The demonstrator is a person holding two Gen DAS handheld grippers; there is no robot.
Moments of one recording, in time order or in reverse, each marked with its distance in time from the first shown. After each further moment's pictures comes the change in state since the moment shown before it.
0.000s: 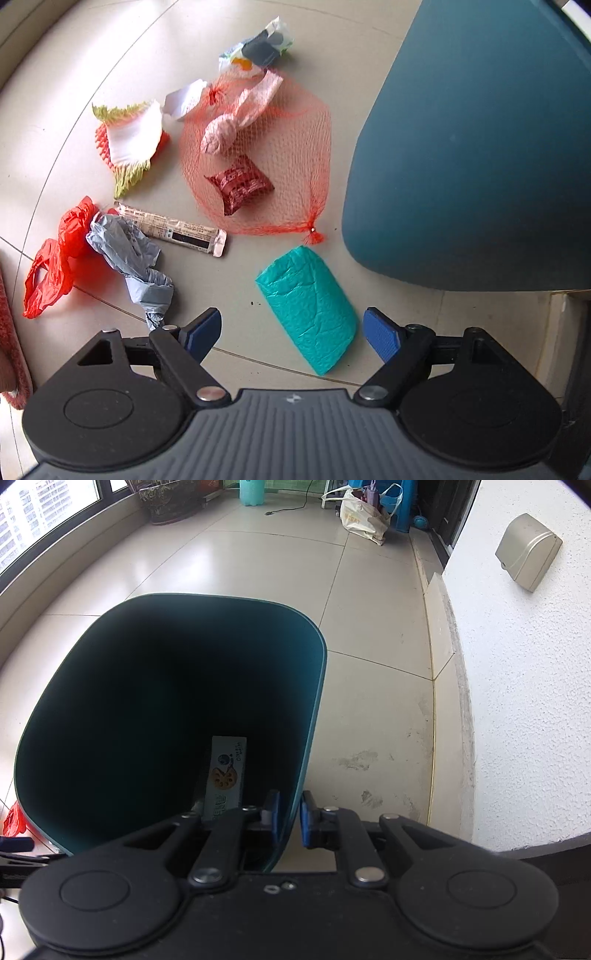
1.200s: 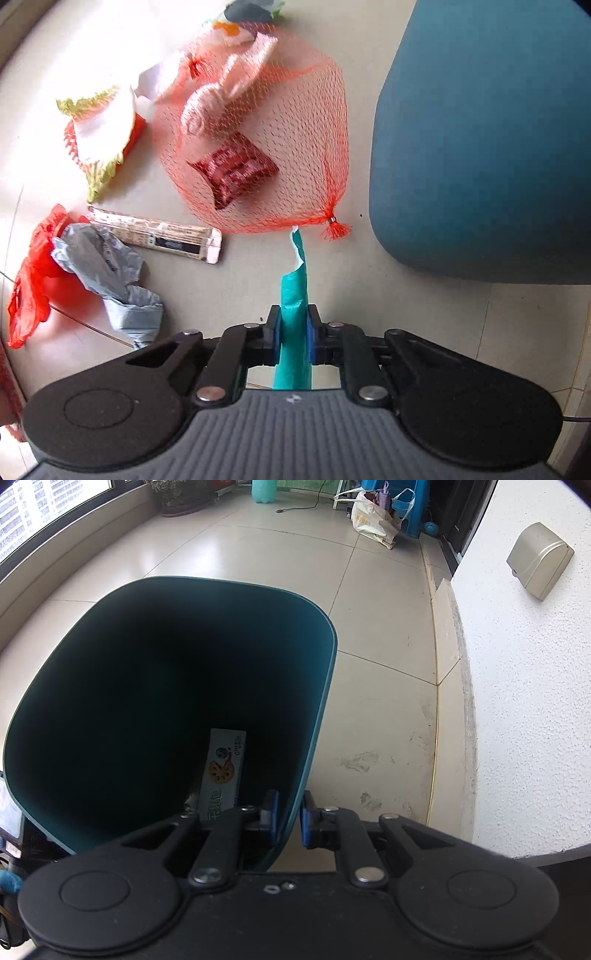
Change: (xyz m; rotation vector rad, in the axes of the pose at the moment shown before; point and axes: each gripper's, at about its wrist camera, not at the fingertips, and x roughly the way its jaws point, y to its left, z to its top) left arm 0.034 0.009 0.010 0.068 0.021 0.021; right arm 0.004 0.007 -0.004 -0.057 0.000 -0.014
